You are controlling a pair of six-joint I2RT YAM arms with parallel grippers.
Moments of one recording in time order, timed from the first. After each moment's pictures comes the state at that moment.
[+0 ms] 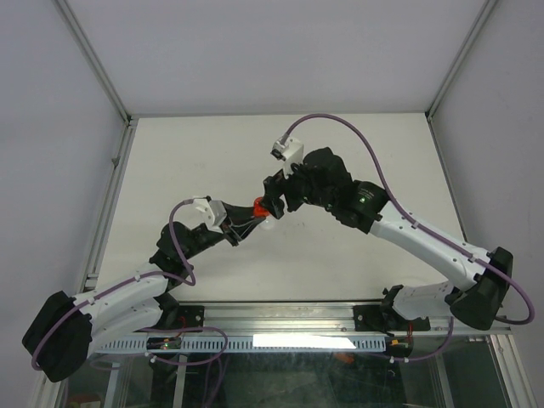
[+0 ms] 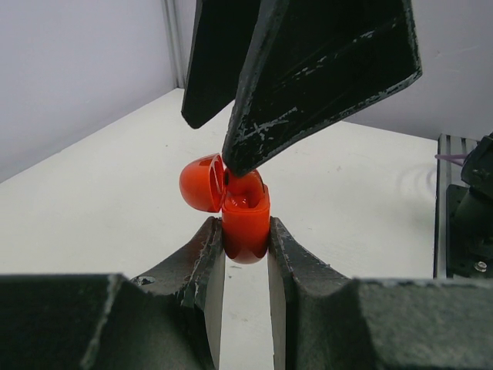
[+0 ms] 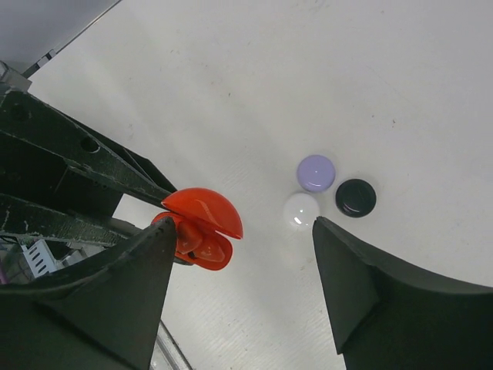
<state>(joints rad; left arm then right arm) -0.69 0.90 0.27 0.87 0.39 -0.08 0.91 1.29 1.26 -0.43 -0.07 0.13</state>
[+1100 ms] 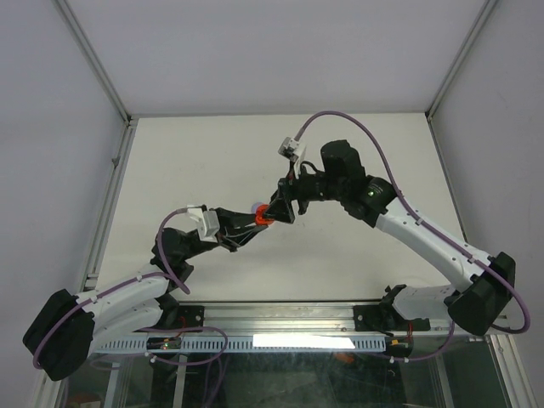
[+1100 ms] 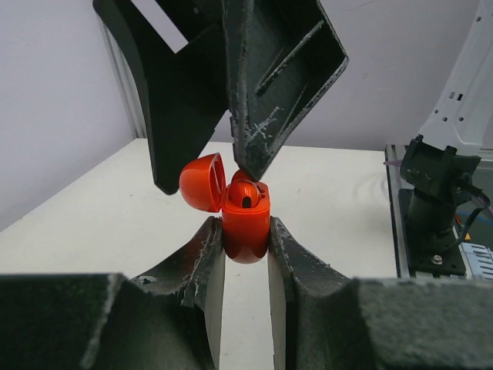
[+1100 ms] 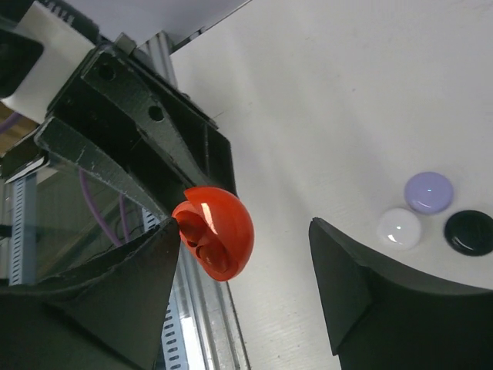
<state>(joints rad) -0.69 0.91 0.23 1.07 0.54 -0.11 0.76 1.26 1.19 -0.36 -0.59 0.16</state>
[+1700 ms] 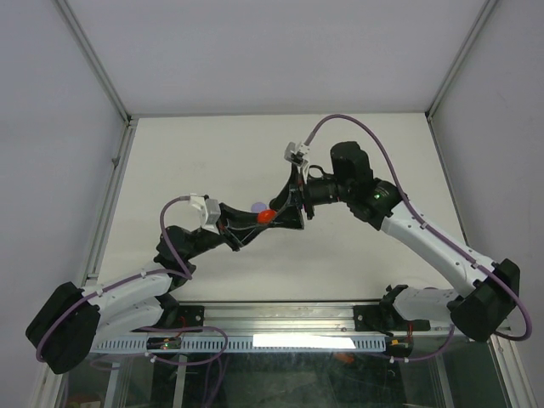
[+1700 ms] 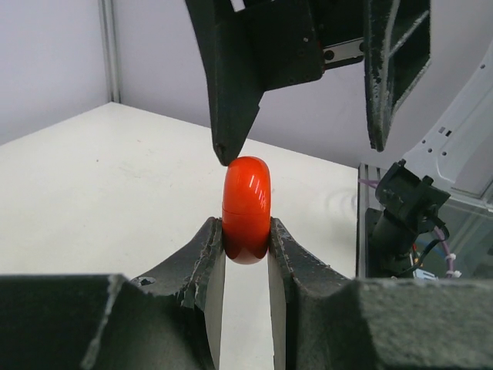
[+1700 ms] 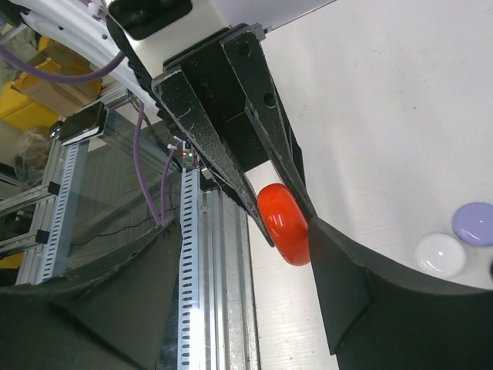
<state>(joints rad) -0.70 0.96 0.23 1.10 0.49 -0.30 0.71 1.23 1.13 -0.28 -0.89 0.14</state>
